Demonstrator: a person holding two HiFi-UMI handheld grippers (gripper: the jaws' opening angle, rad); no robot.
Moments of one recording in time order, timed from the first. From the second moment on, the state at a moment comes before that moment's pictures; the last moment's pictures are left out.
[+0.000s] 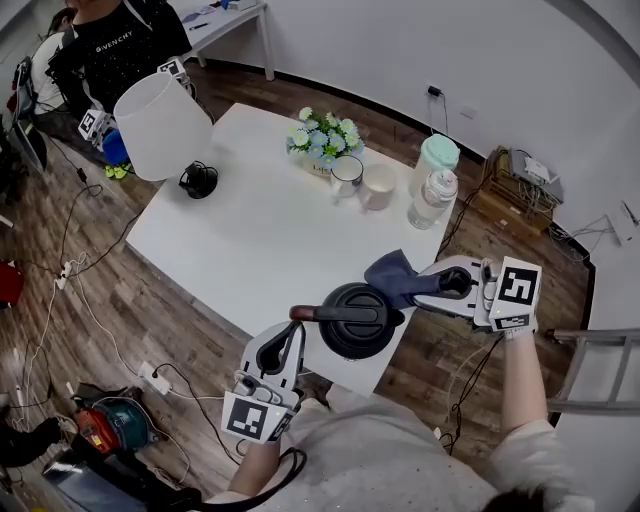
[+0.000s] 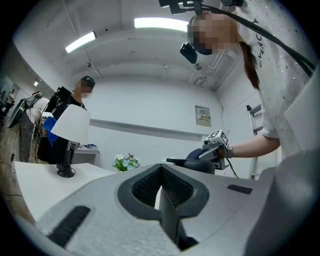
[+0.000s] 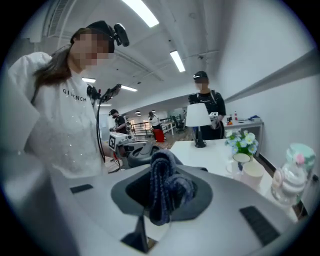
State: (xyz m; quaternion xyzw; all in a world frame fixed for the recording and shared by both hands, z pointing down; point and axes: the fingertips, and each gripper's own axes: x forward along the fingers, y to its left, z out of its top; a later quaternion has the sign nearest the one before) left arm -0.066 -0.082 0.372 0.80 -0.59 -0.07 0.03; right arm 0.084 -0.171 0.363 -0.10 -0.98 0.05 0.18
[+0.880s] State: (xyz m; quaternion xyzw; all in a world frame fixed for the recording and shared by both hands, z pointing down) left arm -0.084 -0.071 0.394 0.77 -0.63 -0.08 0.04; right arm 0.052 -0.186 0.463 -0.20 -0.91 0.15 0.33
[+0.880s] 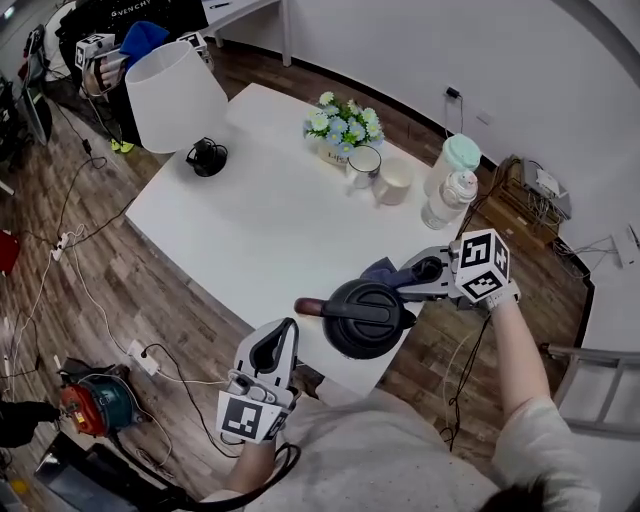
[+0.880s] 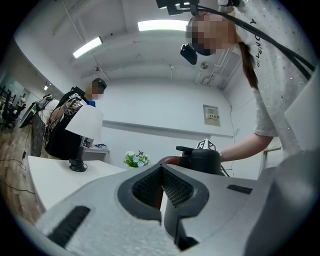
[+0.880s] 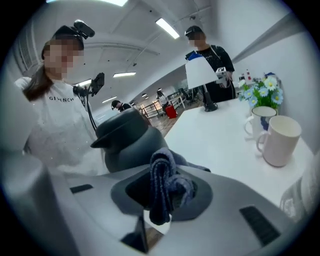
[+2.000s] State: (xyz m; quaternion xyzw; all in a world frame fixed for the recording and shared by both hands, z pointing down) left arm -0.095 -0.068 0.399 0.75 -0.66 -0.07 0.08; right arm -0.017 -0.156 0.352 -0.54 -0.75 0.03 0.38
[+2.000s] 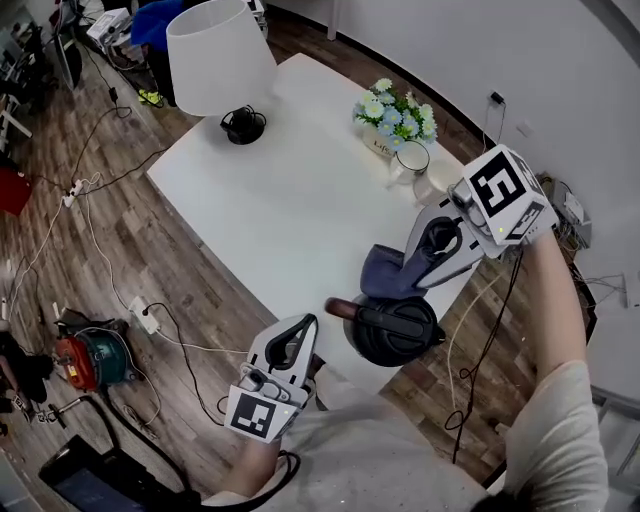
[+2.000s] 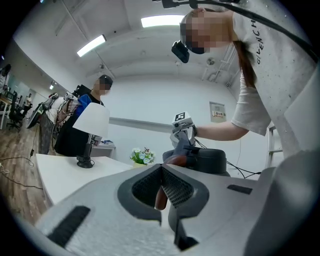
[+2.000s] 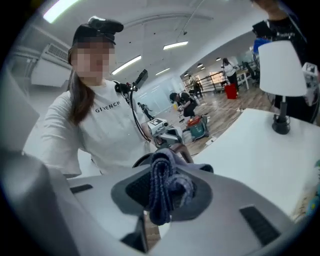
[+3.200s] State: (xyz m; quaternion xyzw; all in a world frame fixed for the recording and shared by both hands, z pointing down) left arm -0.115 -0.037 0.437 0.72 -0.68 -0.06 0.11; right arm -0.093 -0.178 0.485 -0.39 -0.80 -0.01 0.45
